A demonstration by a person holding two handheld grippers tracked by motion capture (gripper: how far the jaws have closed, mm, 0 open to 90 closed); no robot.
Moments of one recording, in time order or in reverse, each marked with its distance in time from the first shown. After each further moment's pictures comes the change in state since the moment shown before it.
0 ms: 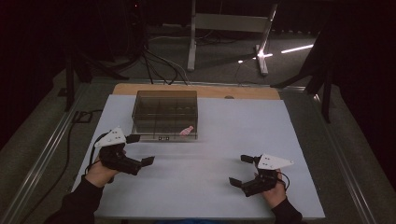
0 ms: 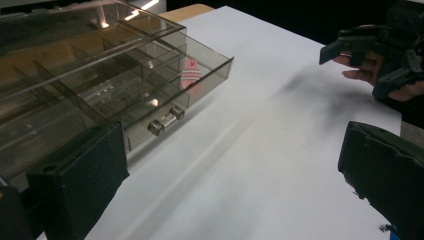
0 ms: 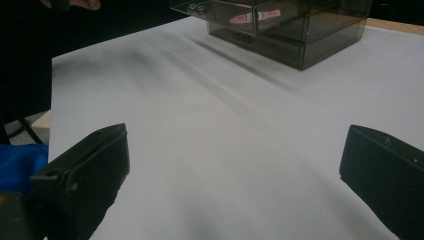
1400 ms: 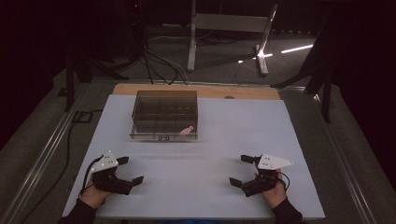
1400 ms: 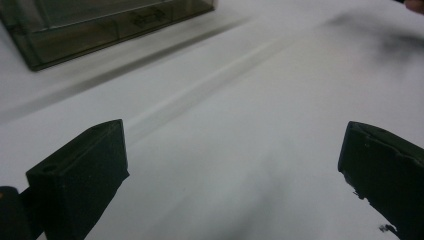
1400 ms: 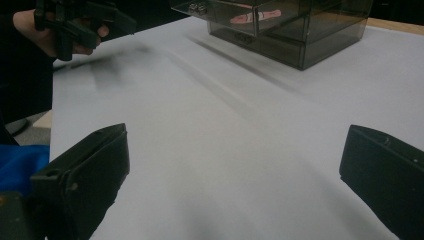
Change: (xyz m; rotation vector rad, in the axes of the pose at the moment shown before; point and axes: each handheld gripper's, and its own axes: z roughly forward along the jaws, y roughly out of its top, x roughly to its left) left arm 0.007 -0.089 -0.006 0.066 0.102 -0.076; right arm 0.000 0.000 -0.001 0.001 0.002 0.002
